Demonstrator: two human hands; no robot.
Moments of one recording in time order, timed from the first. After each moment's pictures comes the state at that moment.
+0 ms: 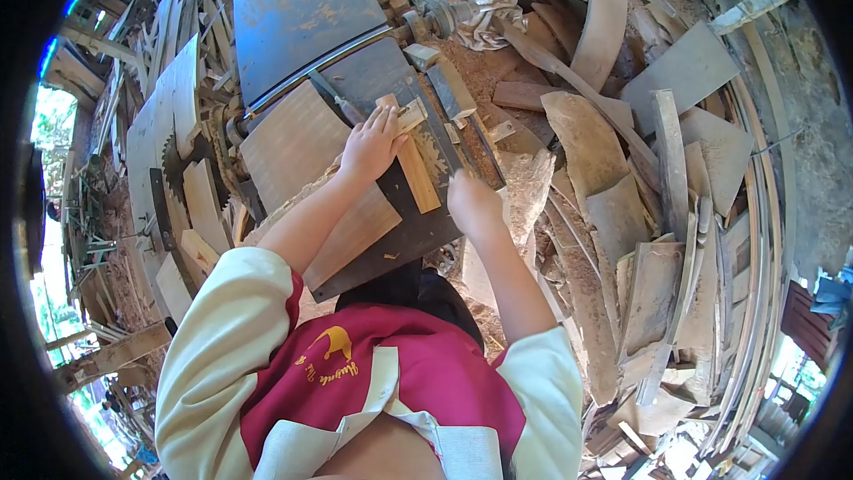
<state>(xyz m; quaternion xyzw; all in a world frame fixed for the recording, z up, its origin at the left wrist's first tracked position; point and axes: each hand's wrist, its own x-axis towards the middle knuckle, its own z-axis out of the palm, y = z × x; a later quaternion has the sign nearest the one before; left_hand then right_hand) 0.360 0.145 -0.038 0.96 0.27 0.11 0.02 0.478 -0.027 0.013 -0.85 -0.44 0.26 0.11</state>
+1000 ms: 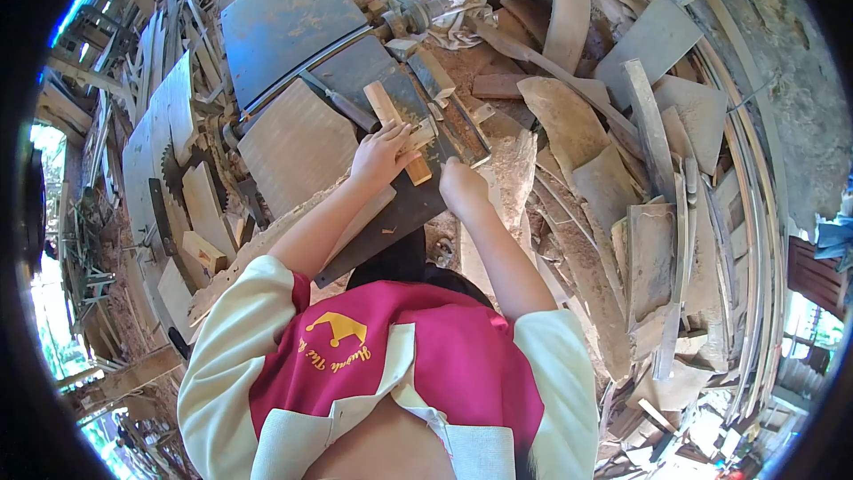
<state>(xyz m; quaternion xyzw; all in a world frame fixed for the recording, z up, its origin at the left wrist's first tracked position) 0.344 0.085 -0.020 0.96 0.20 0.12 0.17 0.453 -0.058 -0.003 -0.88 -0.39 0.26 0.12</state>
